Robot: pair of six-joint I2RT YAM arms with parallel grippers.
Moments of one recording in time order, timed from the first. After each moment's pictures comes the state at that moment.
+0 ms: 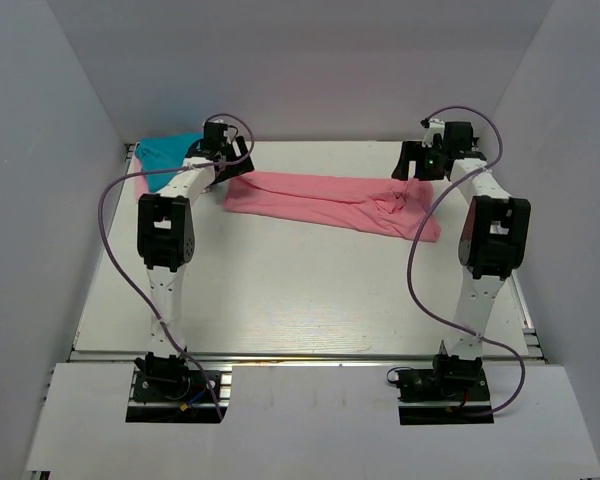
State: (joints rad) left arm -0.15 2.36 1.97 -0.39 -0.04 -0.42; right arm -0.04 2.18 1.79 -0.37 -0.43 -0.07
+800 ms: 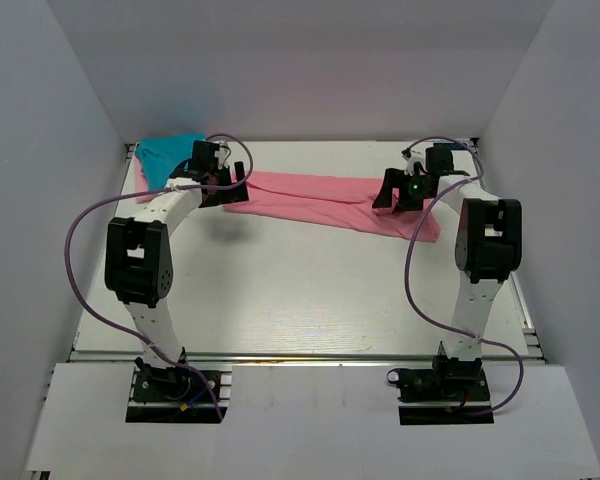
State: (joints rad) left arm -0.18 1.90 1.47 -0.41 0.06 -0.26; right arm 0.02 2.09 1.51 -0.38 -0.58 0.03
